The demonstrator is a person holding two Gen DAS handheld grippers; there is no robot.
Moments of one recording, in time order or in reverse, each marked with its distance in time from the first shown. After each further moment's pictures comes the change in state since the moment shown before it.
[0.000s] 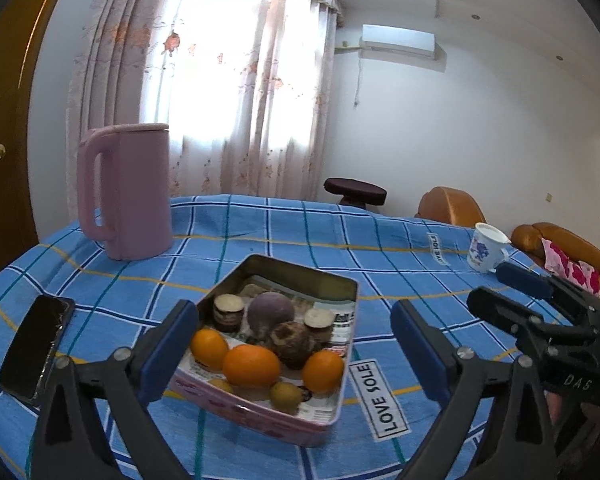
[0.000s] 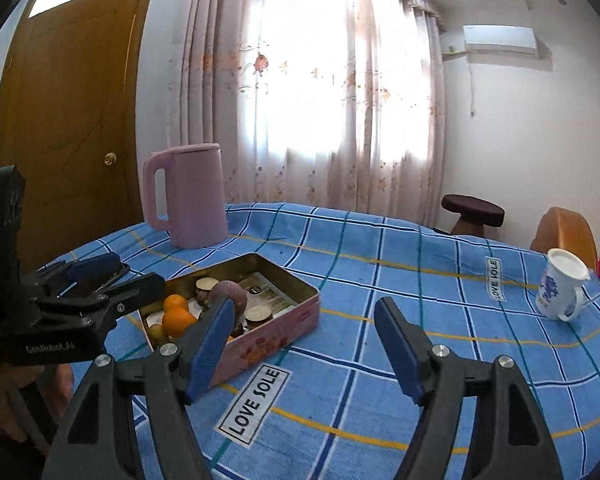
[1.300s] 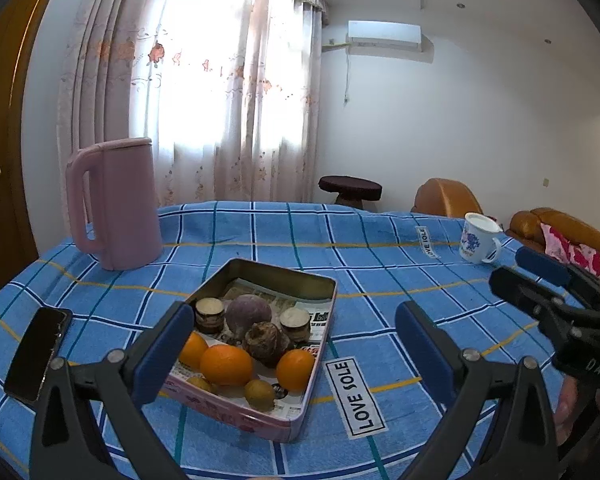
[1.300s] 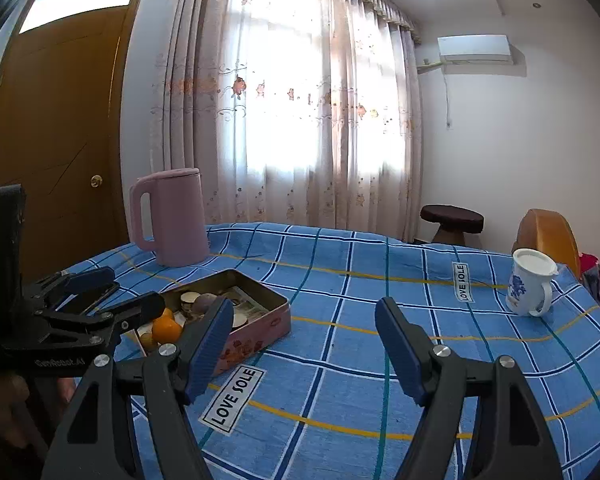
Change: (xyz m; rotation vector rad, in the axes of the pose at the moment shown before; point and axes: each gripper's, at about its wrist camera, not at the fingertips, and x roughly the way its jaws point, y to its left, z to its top) left arm -0.006 -0.029 0.004 0.055 0.002 0.020; right arm -0.035 -0.017 -0.003 0.036 -0.067 -0.063
